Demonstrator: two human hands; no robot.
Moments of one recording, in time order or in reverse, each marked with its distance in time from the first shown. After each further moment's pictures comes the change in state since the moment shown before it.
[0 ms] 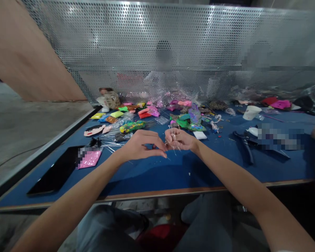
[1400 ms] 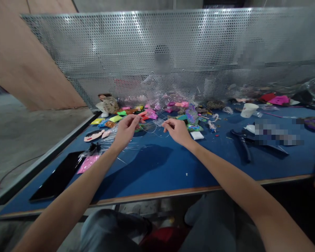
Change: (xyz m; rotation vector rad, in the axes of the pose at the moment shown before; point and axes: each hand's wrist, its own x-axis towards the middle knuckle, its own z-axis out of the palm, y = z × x) left_hand -0.007 -0.067 -0.024 0.003 0.631 -0.477; right_hand 0.011 -0.009 -0.011 -0.888 0.749 -0.372
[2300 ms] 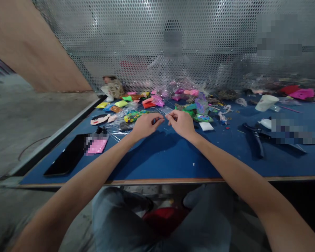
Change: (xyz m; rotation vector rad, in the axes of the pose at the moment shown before) left_hand -0.018 -0.007 0.034 0.577 -0.280 0.169; right_hand -0.009 0.002 0.021 -0.330 -0.018 0.005
